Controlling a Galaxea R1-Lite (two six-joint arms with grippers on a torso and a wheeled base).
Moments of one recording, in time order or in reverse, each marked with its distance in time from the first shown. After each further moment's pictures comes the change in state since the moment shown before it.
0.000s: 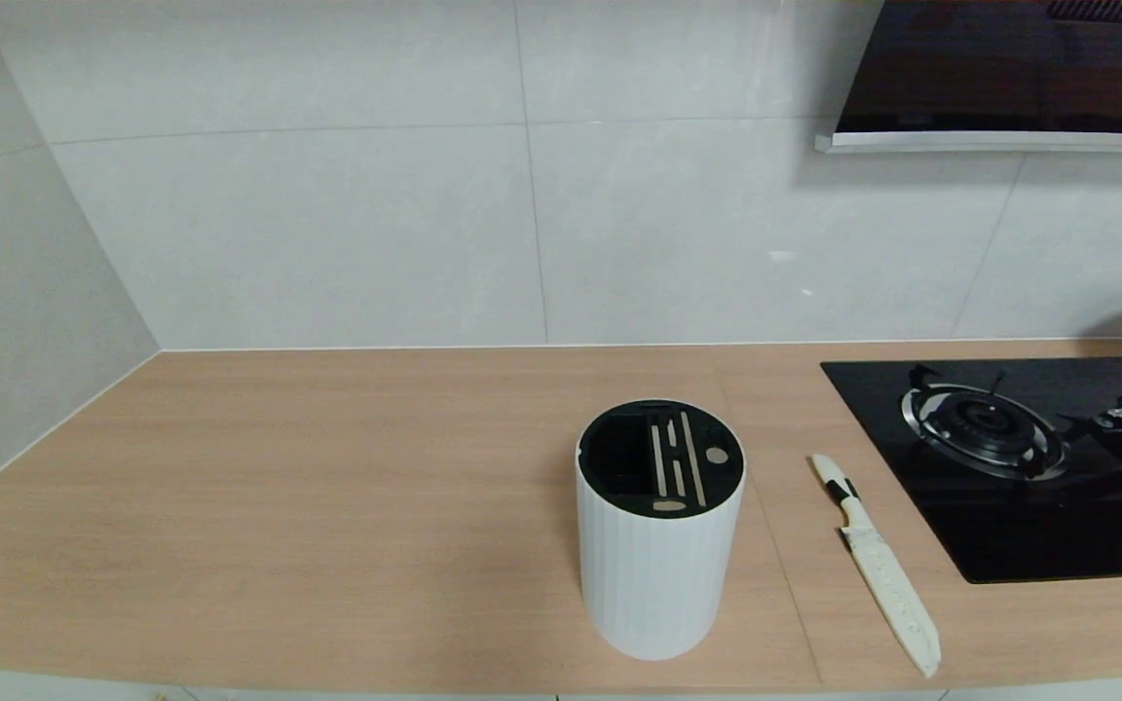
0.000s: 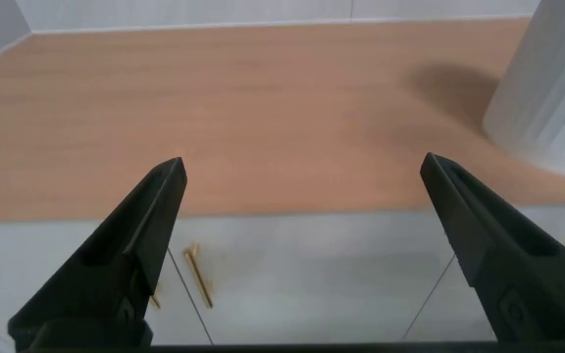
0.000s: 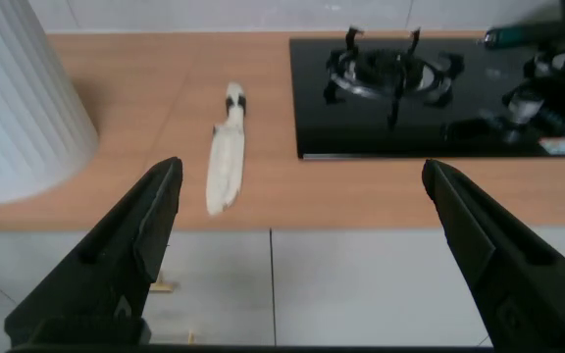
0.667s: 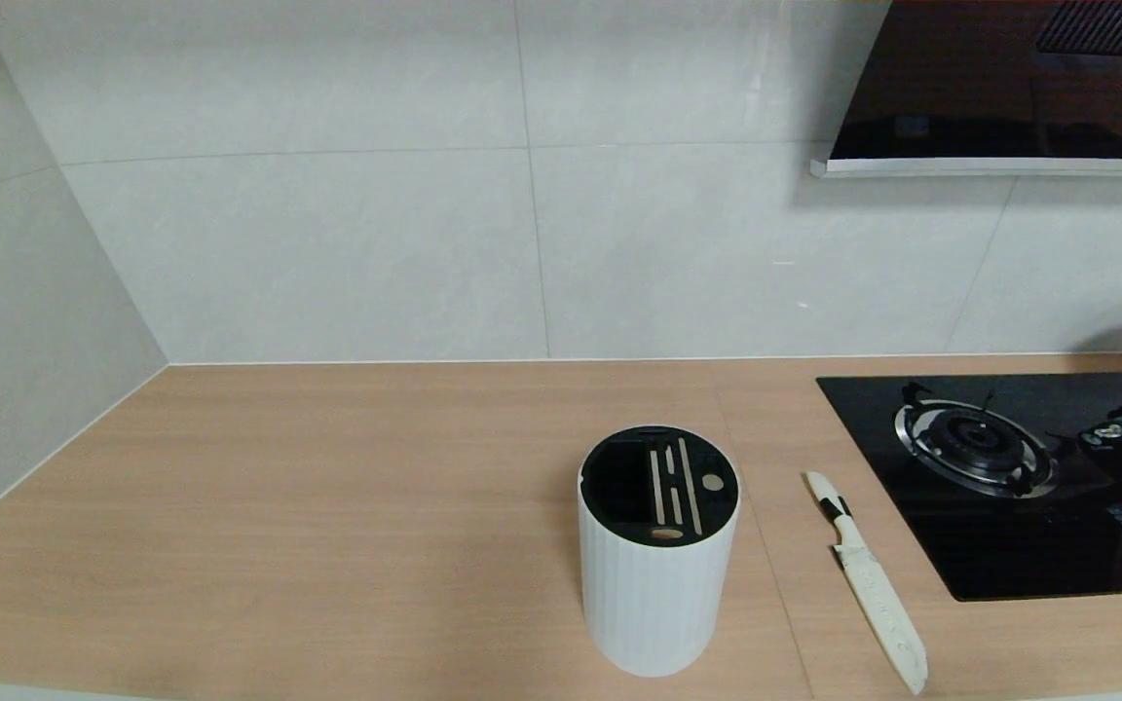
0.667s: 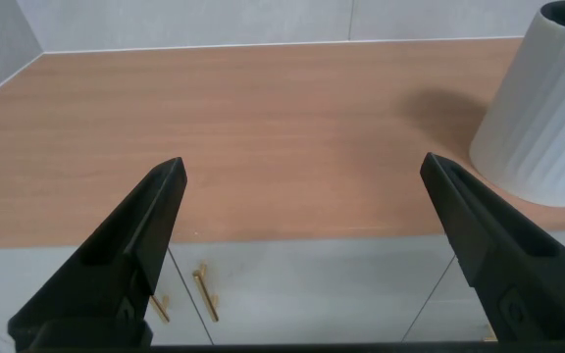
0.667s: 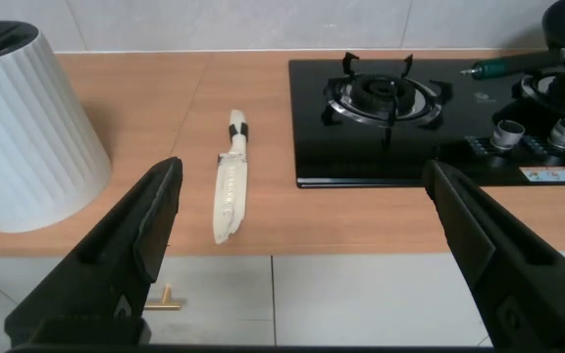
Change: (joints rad) left arm 0.000 0.000 0.000 0.000 0.000 0.000; right arm 0.001 0.000 0.000 0.000 -0.001 0.001
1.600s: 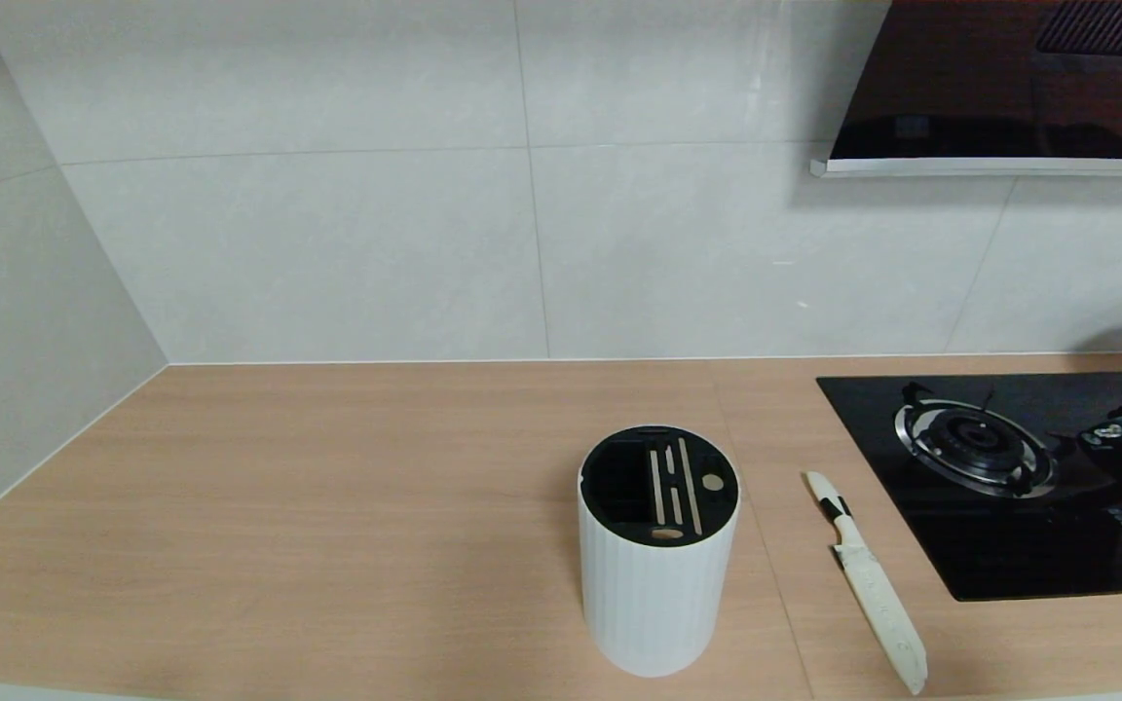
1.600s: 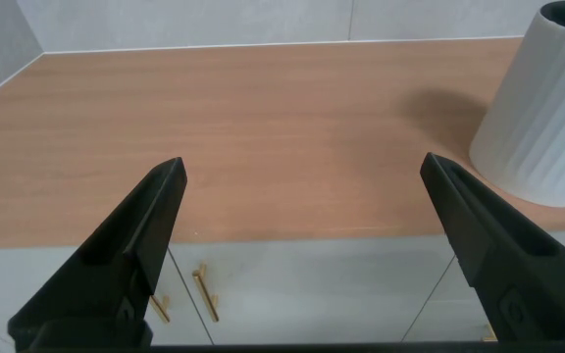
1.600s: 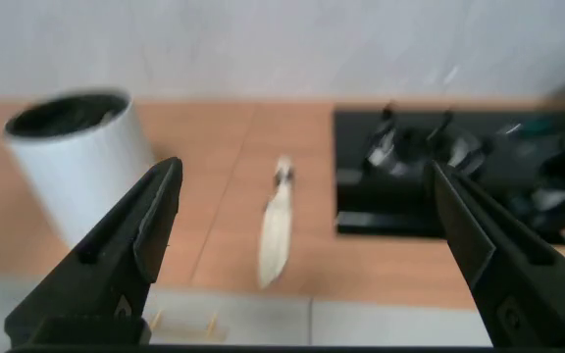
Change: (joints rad) left arm 0.000 0.000 0.000 0.000 0.000 0.000; right arm 0.007 0.240 -0.224 0.016 0.144 0.049
